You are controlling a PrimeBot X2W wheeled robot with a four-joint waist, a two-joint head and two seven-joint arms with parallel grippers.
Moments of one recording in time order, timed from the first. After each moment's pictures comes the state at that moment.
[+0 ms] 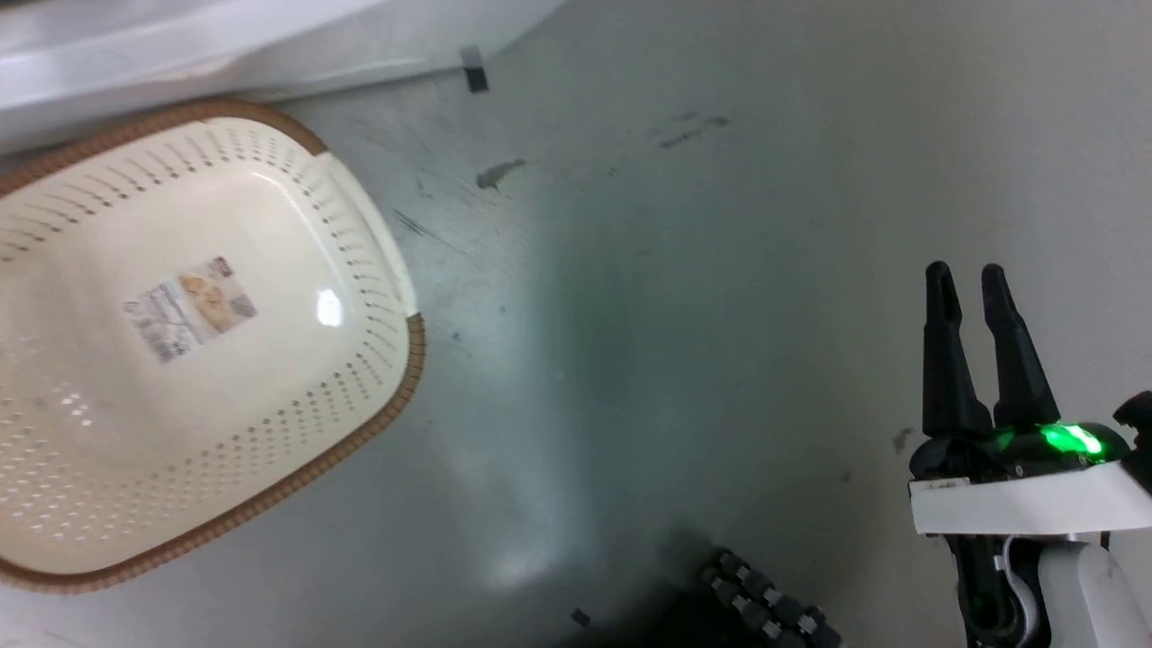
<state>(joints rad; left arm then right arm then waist) -1.56 0.56 -0.25 0.77 -0.23 -0.06 0.07 -0.19 -0.05 0.04 -0.05 0.56 0.13 -0.26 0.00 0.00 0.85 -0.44</state>
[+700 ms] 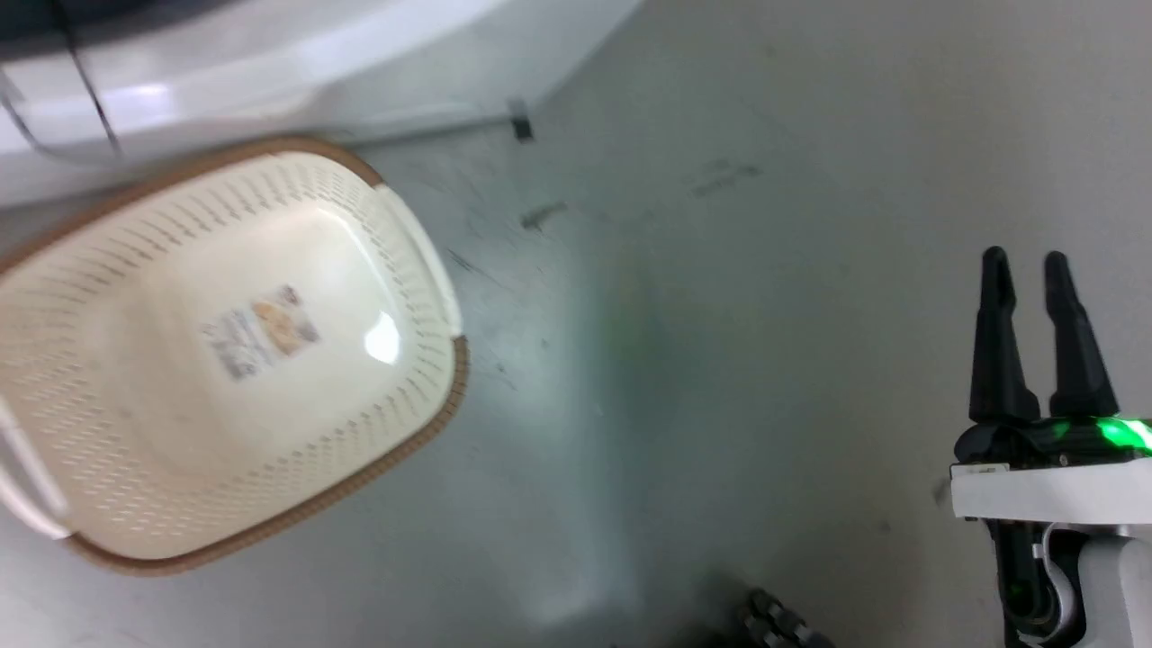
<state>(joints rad) -1.53 0.48 -0.25 1.03 -0.30 -0.09 -0.18 -0.20 -0.05 -0.04 -0.06 0.49 0.13 -0.26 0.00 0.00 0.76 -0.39</state>
